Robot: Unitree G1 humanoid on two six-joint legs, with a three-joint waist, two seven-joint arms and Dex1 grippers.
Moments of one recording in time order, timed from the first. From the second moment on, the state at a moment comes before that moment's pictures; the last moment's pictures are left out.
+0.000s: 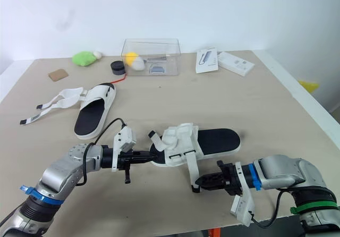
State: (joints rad) left arm -0.28 0.50 -0.26 -0.27 -0.41 0.61 -0.95; right arm -0.27 -0.89 0.09 0.29 -0.56 -1.61 0.69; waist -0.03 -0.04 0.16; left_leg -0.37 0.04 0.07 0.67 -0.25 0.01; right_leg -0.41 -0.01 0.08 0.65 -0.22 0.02
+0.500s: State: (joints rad) left arm -0.29 0.50 -0.26 -0.24 -0.40 0.61 -0.96; right arm -0.29 -1.21 0.49 0.06 -0.12 -1.39 0.58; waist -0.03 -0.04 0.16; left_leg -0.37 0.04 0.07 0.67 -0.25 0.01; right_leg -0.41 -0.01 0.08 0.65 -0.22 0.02
